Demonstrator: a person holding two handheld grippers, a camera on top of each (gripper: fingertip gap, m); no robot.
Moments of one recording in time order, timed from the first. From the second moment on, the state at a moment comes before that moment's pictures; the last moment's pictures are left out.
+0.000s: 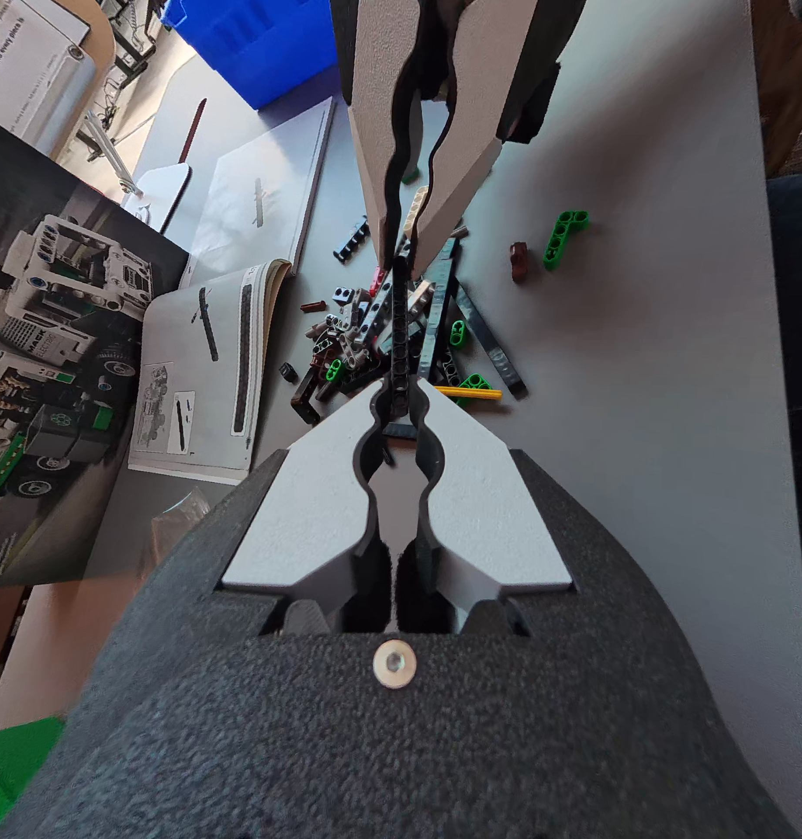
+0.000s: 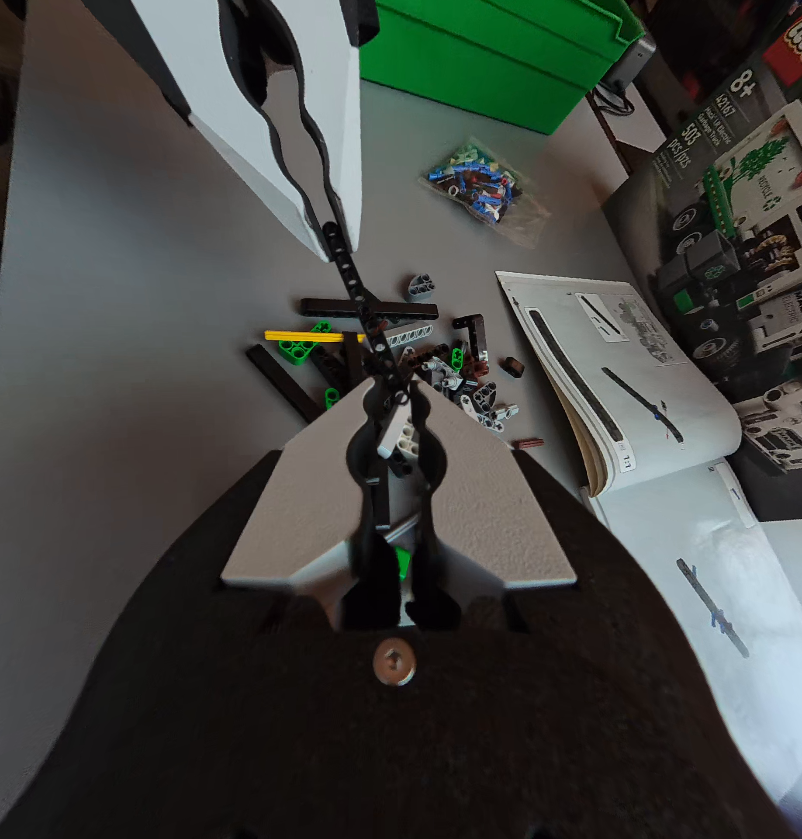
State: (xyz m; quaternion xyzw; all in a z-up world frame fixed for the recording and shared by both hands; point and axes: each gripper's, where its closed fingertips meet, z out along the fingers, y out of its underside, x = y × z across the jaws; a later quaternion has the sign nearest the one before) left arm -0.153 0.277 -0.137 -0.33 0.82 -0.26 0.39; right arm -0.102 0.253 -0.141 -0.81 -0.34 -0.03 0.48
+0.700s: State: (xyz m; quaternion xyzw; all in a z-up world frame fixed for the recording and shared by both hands) left arm -0.051 0.394 -0.142 -0.33 0.80 -0.25 0.44; right arm -0.008 0.352 -0.136 -0.81 -0.32 0.00 0.49
